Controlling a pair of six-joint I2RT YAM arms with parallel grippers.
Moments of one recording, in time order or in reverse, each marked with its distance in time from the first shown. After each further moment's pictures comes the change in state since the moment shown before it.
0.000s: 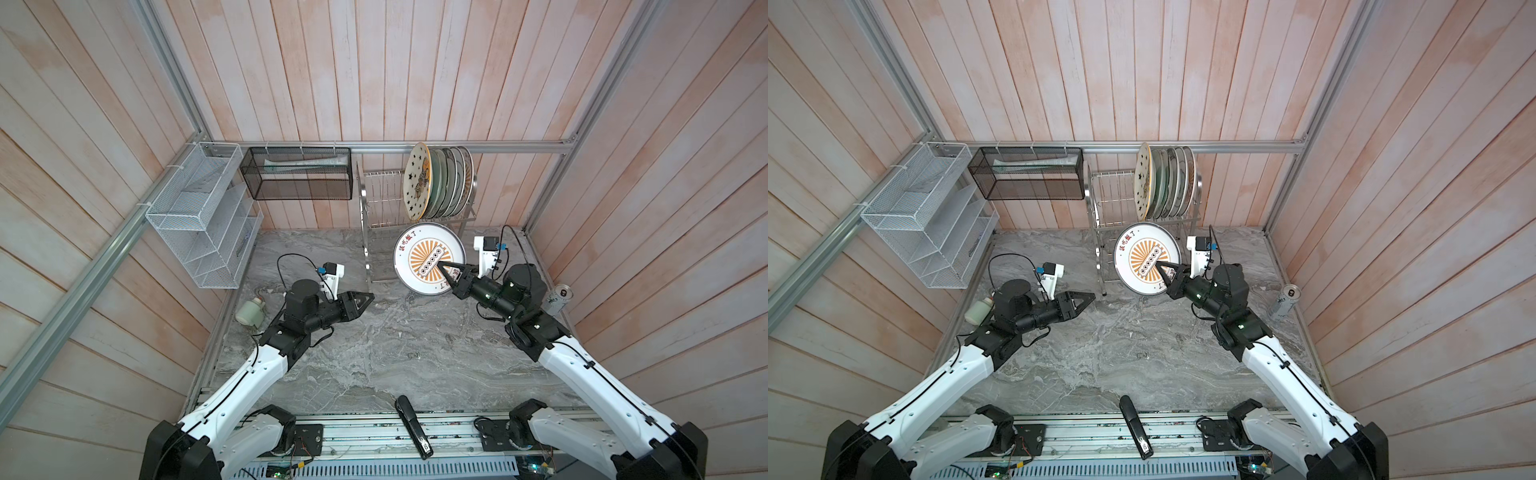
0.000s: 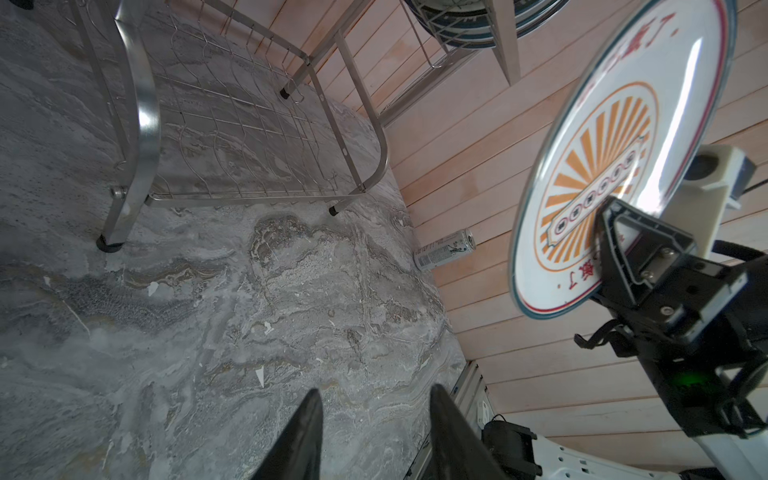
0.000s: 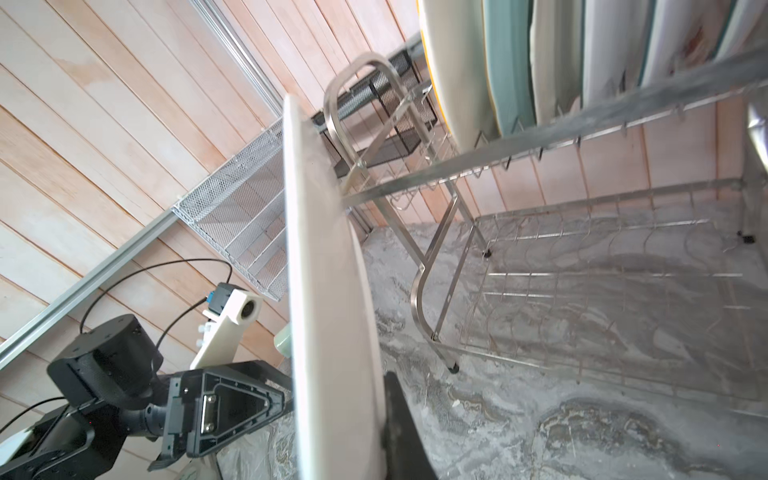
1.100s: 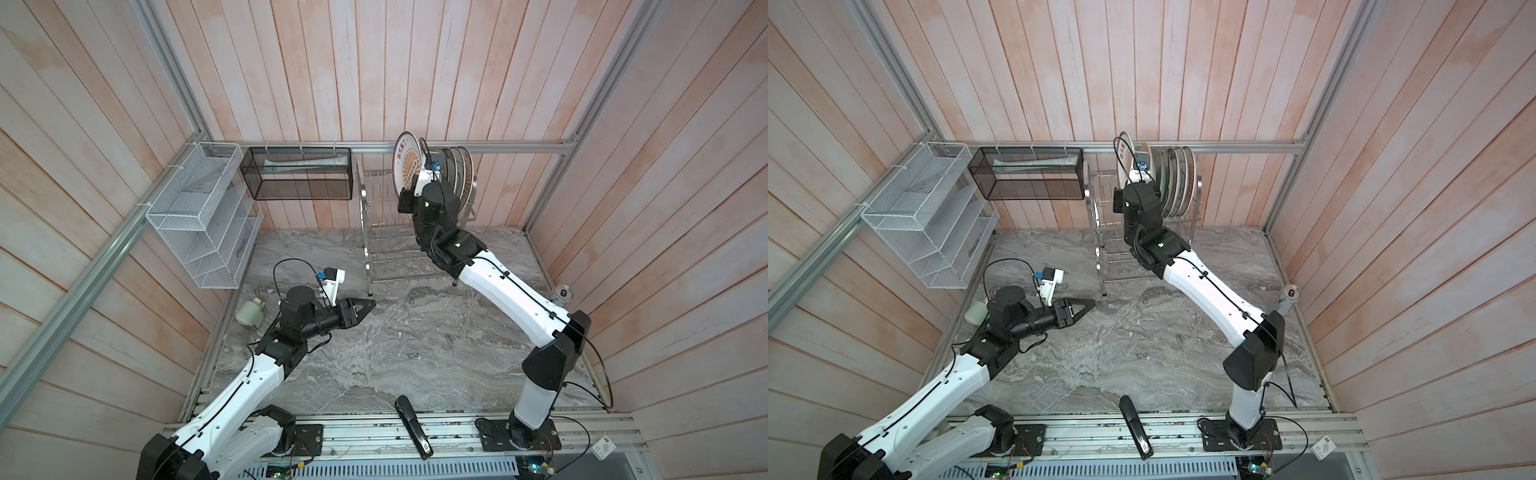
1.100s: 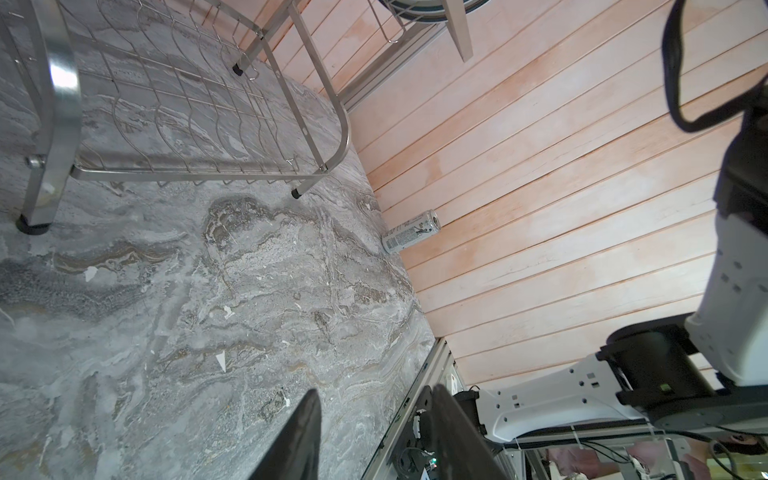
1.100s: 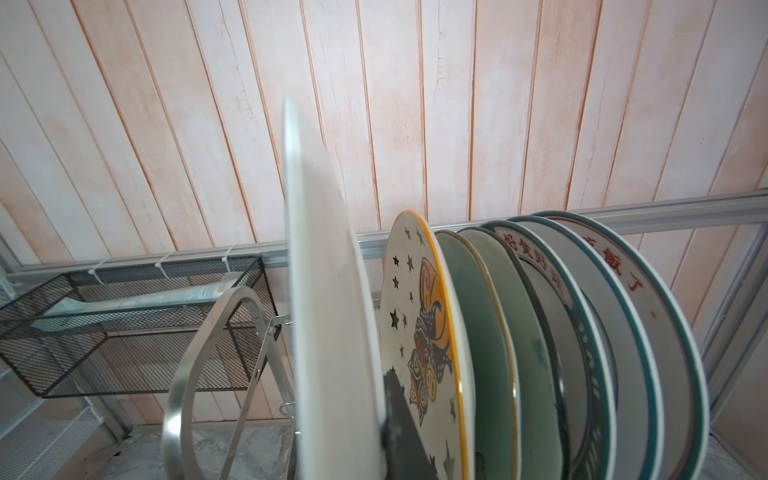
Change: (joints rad) left arm 0.000 -0.062 -0.049 0.042 0.101 -0.042; right arm 0.288 0.858 1.139 -0.171 1.008 -0.477
